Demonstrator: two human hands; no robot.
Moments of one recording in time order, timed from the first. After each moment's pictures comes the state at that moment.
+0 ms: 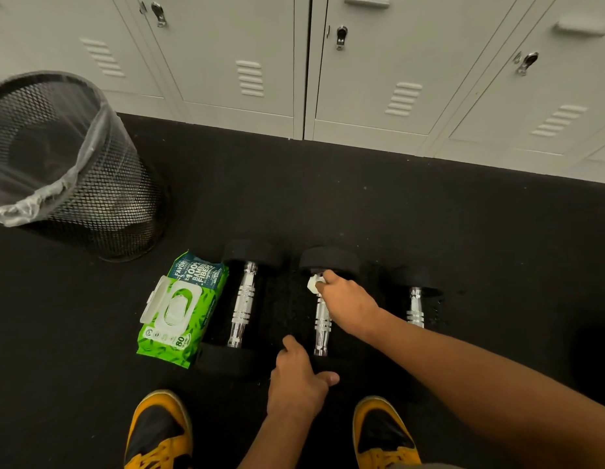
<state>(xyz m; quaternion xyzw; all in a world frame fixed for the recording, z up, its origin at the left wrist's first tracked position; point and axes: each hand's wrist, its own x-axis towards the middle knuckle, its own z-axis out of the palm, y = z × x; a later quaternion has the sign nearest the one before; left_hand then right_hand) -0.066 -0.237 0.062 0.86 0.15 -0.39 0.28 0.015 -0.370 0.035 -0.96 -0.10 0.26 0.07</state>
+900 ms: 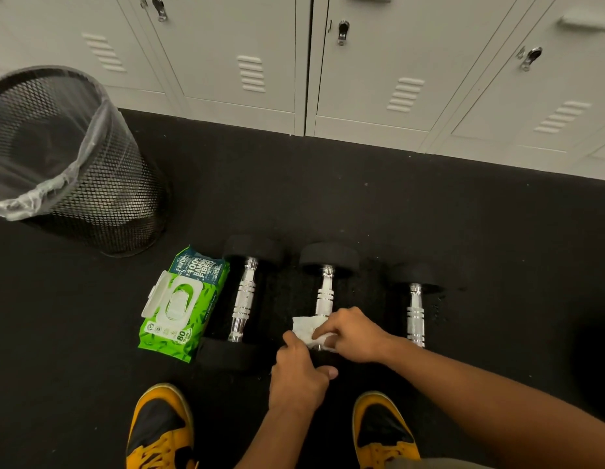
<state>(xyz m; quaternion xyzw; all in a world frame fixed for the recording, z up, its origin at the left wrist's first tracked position) -0.069 -0.237 0.063 0.86 0.15 -0.38 0.29 -0.033 -0.381 0.020 -0.88 -0.07 0.37 0.29</state>
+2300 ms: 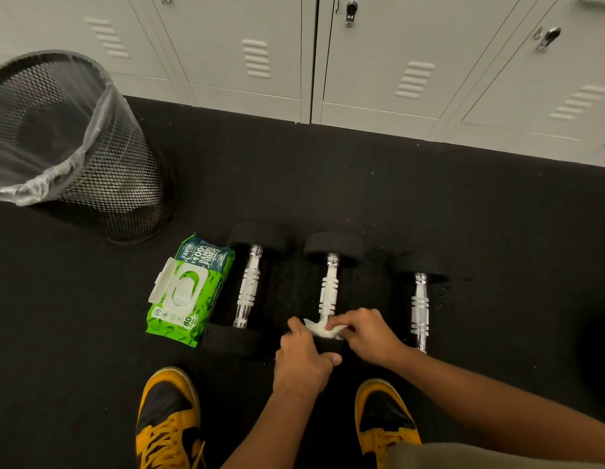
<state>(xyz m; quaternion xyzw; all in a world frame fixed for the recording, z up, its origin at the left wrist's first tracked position) -0.068 -0.238 0.063 0.86 0.16 -0.39 0.30 -0.065 -0.392 -0.003 -0.87 0.03 0.29 0.39</state>
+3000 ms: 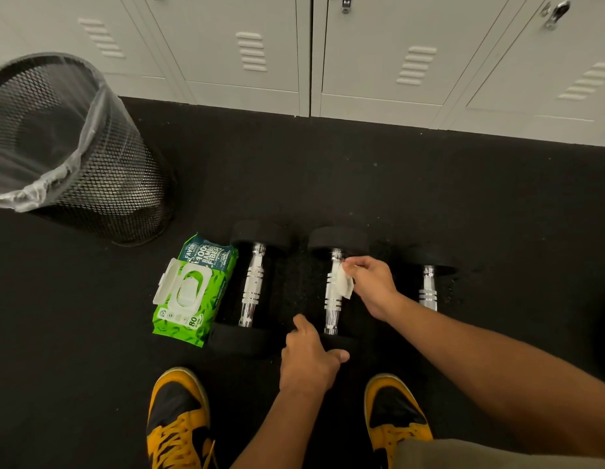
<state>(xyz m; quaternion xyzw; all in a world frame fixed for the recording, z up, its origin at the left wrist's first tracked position) -0.067 -0.240 0.067 0.86 0.17 -0.39 0.29 0.005 -0.388 -0.035 -0.62 0.41 0.15 0.65</state>
